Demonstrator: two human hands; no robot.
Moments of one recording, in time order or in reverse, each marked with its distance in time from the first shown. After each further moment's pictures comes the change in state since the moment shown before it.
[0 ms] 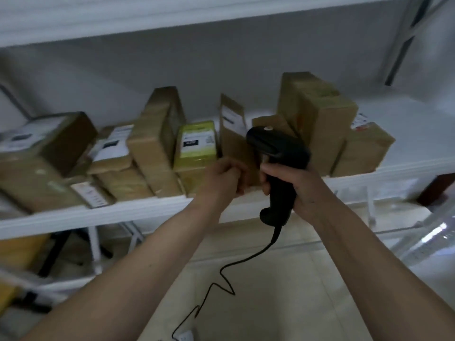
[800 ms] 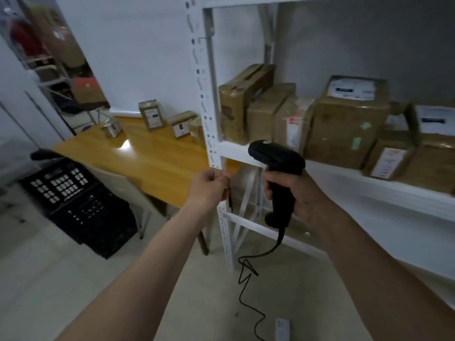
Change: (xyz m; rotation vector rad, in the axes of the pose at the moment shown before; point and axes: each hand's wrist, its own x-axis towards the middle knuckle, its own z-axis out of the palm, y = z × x) left_hand -0.143 -0.147 -0.517 -0.059 0.645 -0.145; right_hand 0.035 0.228 0.474 -0.063 -0.515 0.216
